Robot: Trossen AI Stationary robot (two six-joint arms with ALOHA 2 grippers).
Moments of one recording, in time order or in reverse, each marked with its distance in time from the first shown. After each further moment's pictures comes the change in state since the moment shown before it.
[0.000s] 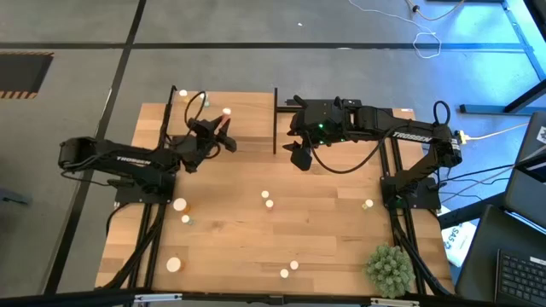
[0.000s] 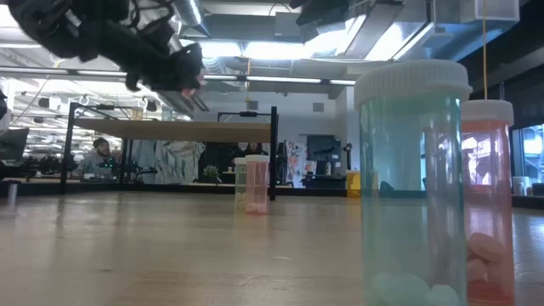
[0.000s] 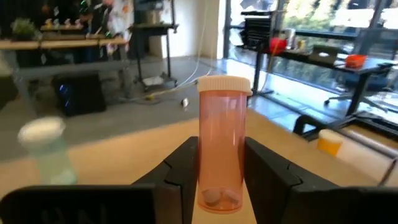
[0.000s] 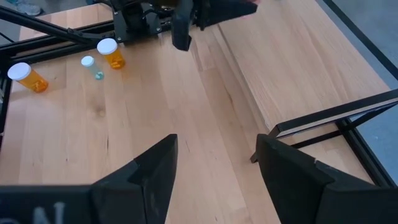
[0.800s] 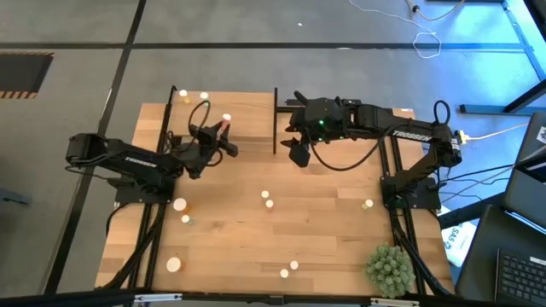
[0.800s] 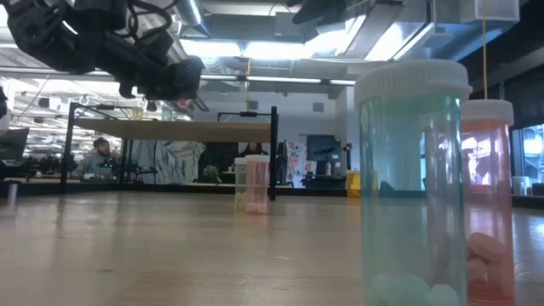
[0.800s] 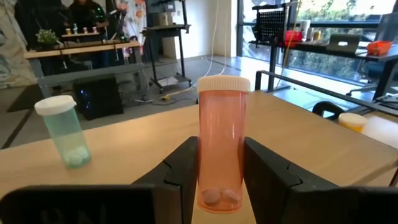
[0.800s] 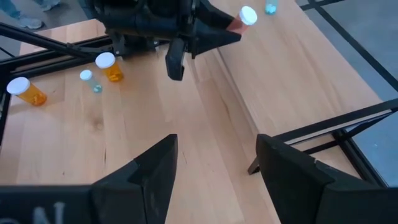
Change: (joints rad) left arm -0.062 0.115 -0.049 0.157 -0.122 0.085; right arm -0.018 0.000 0.000 0.045 0.001 -0.006
